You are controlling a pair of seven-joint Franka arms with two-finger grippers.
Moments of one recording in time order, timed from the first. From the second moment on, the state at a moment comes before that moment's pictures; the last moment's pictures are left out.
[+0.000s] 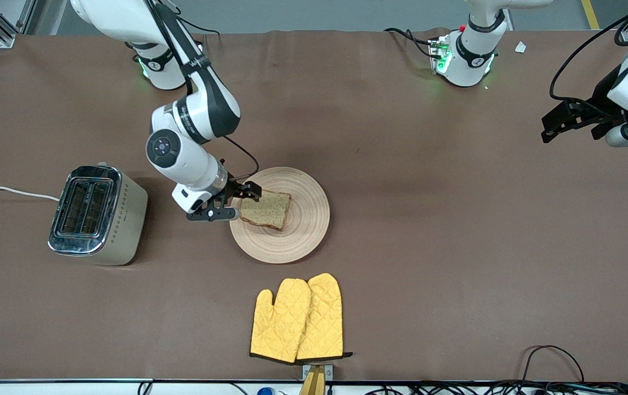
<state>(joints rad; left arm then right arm) -0.09 -0.05 -0.03 -1.60 0.00 1.56 -0.17 0.60 0.39 -0.13 -1.93 0.34 2.32 0.26</state>
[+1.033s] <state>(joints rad) -0.09 -0.05 -0.03 -1.60 0.00 1.57 -0.16 0.62 0.46 -0.14 -1.93 0.30 2.30 0.31</state>
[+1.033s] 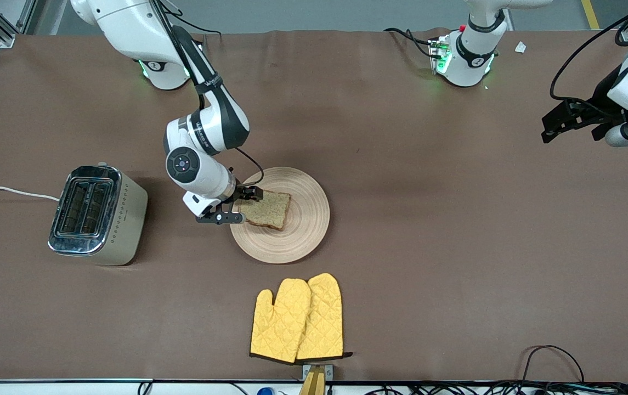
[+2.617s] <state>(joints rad) -0.06 -0.05 -0.03 -1.60 0.00 1.57 -0.12 0.68 0.51 -0.17 -1.95 0.19 2.41 0.38</state>
